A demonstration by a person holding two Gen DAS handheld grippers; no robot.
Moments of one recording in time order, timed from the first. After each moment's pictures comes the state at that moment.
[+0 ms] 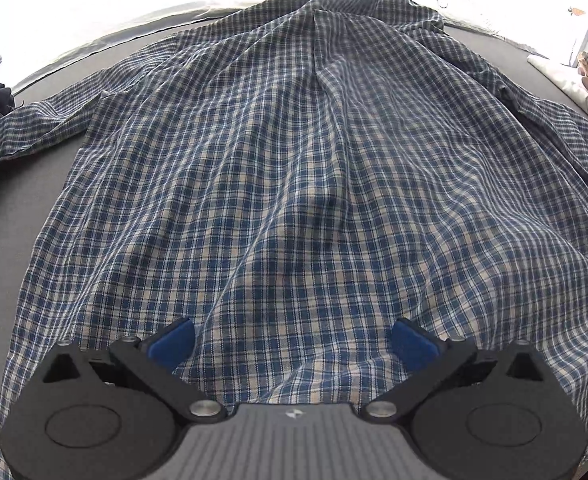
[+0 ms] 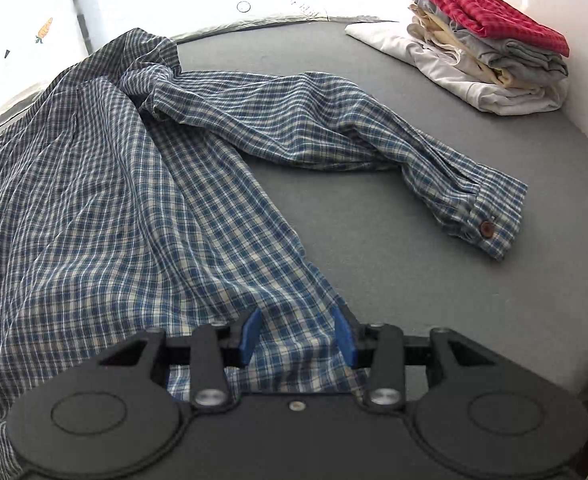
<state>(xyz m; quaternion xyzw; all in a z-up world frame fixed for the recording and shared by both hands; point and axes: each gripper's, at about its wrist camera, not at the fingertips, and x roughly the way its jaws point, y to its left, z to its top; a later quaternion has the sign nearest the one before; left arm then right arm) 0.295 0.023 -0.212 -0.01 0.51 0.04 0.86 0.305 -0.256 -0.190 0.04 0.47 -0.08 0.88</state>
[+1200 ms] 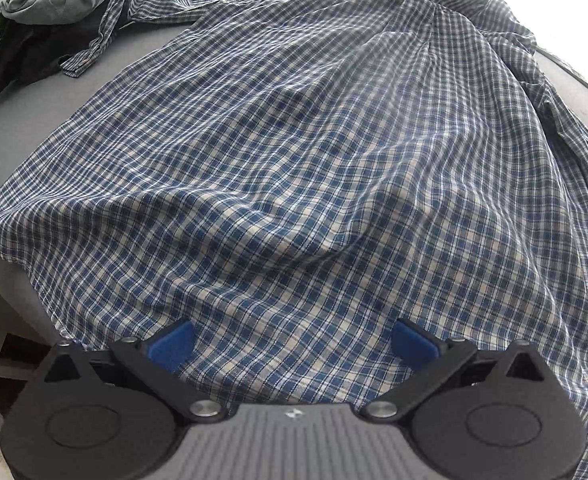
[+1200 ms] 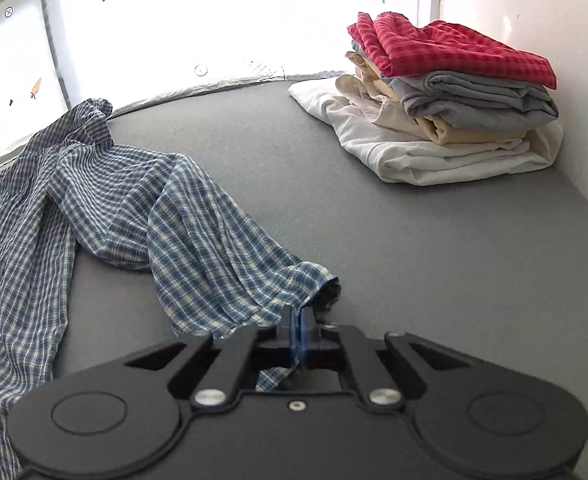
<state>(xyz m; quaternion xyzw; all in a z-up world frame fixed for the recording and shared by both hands) 0.252 -0.112 -0.205 -0.15 0.52 0.28 0.79 0.342 -0.482 -0.192 0.02 0.37 0.00 0.93</state>
